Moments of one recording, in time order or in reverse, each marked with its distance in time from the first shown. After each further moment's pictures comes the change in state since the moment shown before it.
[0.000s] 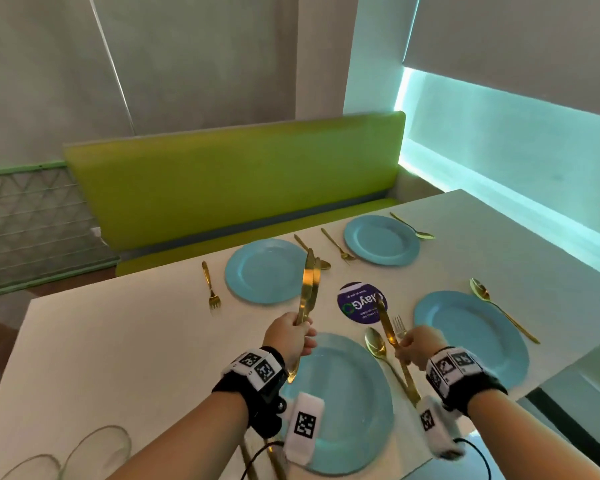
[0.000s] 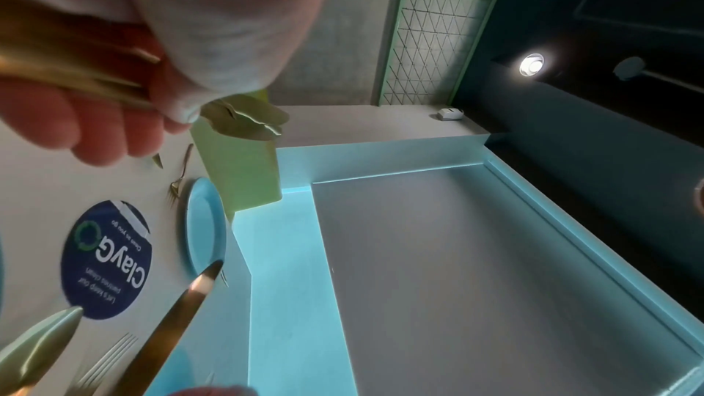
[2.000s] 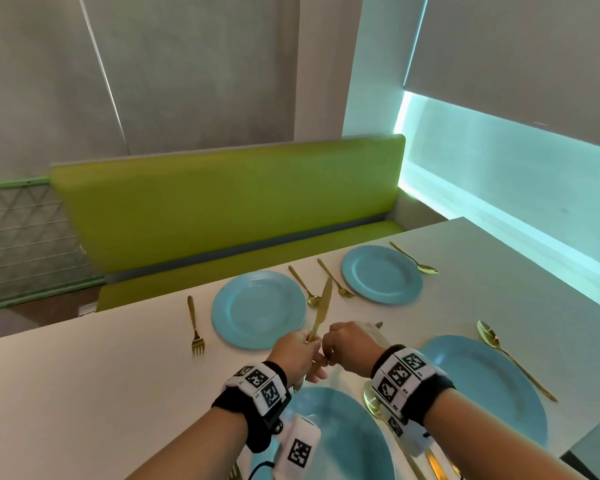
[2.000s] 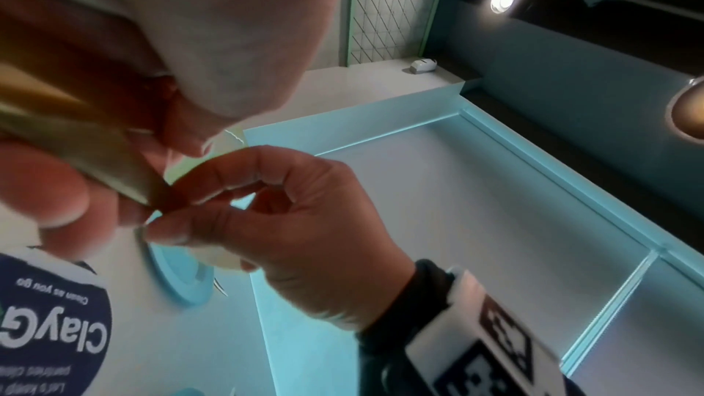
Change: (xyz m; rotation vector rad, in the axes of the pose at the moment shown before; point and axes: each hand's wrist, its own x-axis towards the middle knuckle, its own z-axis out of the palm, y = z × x) left_hand 0.061 0.044 0.012 0.167 -0.184 0.023; right_hand 0.026 -0.114 -0.031 -0.504 0.114 -0.776
